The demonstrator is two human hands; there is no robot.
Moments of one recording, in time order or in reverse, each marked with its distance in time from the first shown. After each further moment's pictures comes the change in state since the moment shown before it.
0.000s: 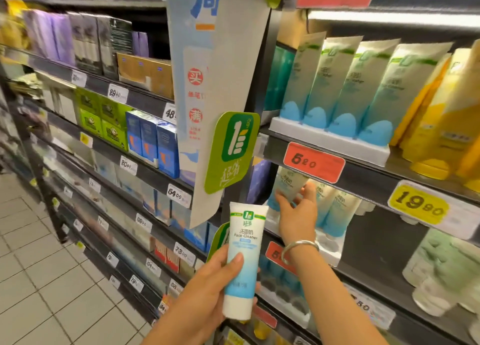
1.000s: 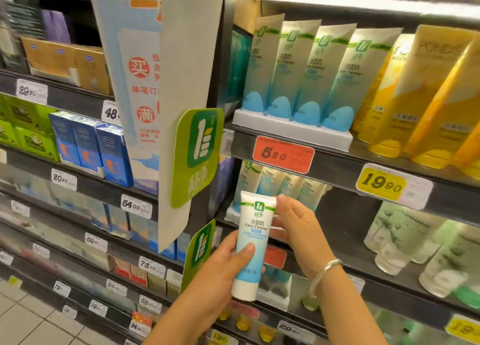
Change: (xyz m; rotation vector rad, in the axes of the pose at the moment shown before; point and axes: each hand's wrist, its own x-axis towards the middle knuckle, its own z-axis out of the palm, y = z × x) left_hand 0.058 0.014 -0.011 0.190 -0.280 -0.013; right_hand -0.026 -0.029 -0.025 0.053 -0.245 0.323
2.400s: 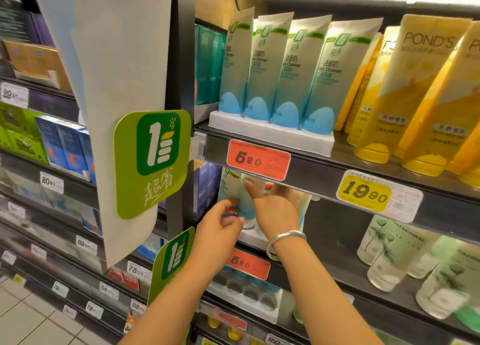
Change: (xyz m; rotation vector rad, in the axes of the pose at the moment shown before) left_hand 0.076 0.019 0.042 0.547 0.385 0.270; right_hand 0.056 -0.025 -0.016 -0.848 0.170 -0.007
